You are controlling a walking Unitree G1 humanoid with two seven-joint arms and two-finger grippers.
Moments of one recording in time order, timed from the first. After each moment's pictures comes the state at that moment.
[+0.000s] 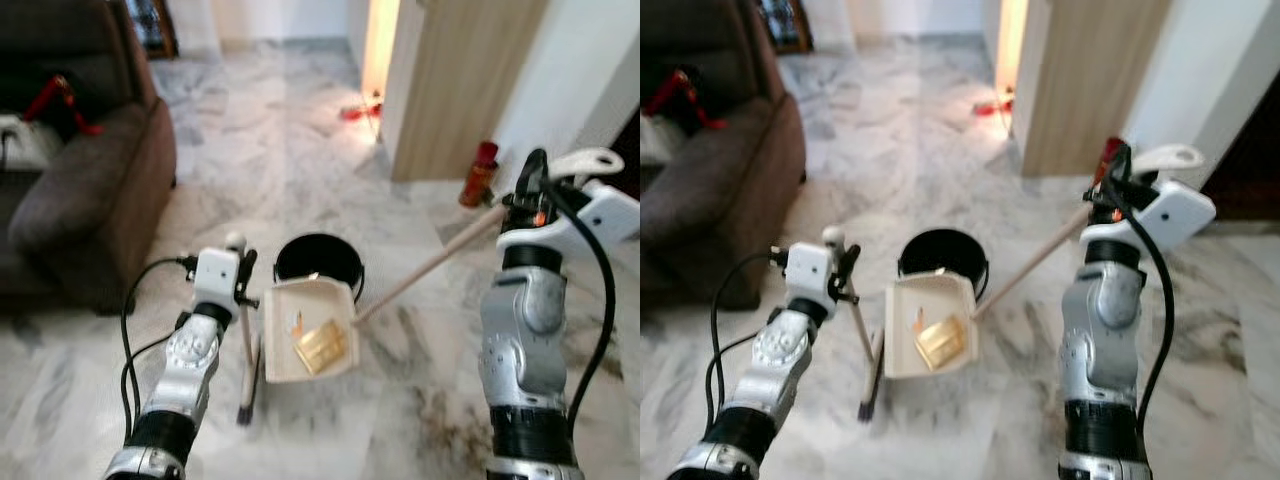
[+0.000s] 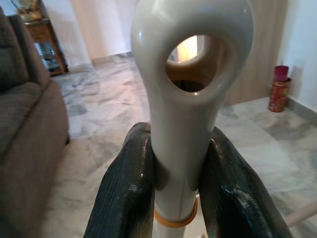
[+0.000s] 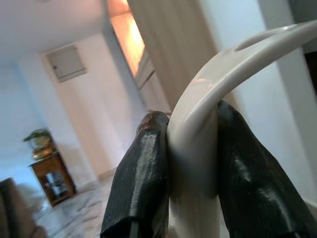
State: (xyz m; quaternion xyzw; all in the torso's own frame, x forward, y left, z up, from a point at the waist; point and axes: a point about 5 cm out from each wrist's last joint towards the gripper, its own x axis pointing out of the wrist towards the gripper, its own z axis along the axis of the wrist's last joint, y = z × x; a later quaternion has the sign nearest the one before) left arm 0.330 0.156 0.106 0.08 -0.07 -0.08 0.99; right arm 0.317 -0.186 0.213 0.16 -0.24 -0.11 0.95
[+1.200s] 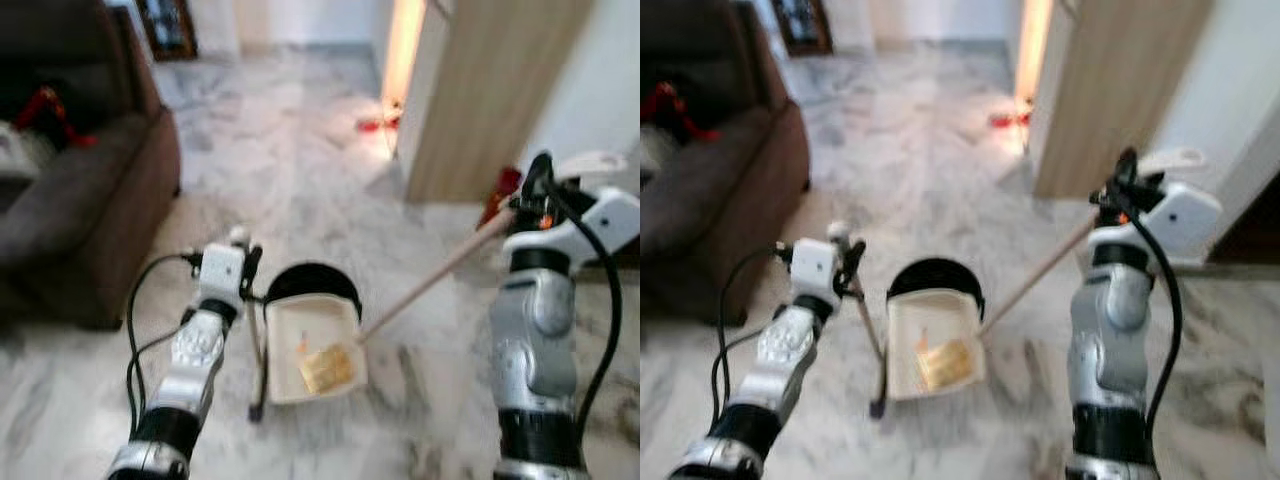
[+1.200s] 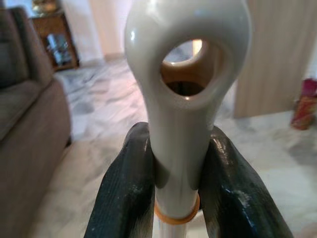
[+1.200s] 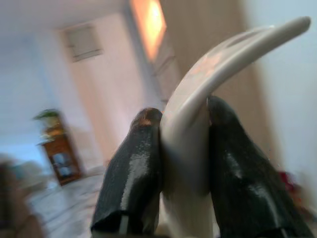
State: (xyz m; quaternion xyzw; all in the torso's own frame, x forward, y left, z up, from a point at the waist) left arm 0.329 0.163 0.104 0.08 -0.06 -0.07 0.99; right arm 0.318 -0.176 0.217 0.15 -0.24 -0.09 0.96
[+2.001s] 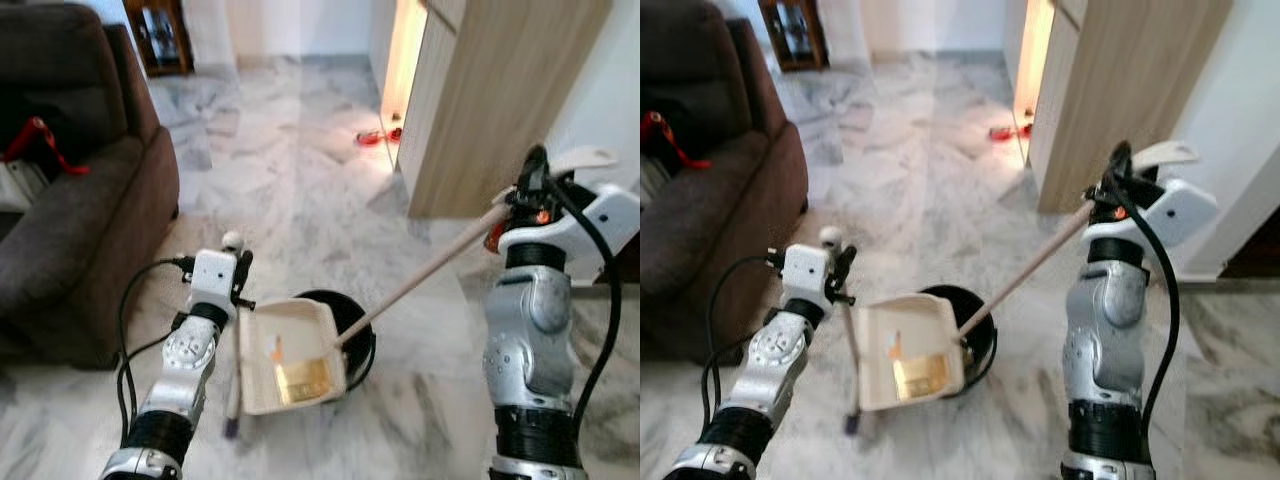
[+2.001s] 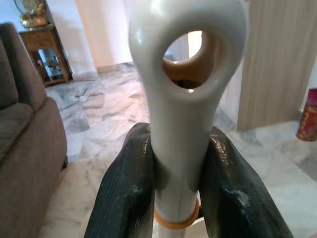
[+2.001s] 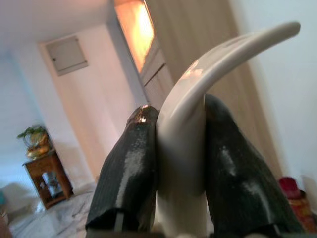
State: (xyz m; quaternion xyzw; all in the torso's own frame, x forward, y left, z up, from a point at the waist) left arm 0.331 0.157 0.108 0.08 -0.07 -0.08 0.99; right arm 0.315 -0.188 0.220 0.17 -0.25 -0.10 0.95
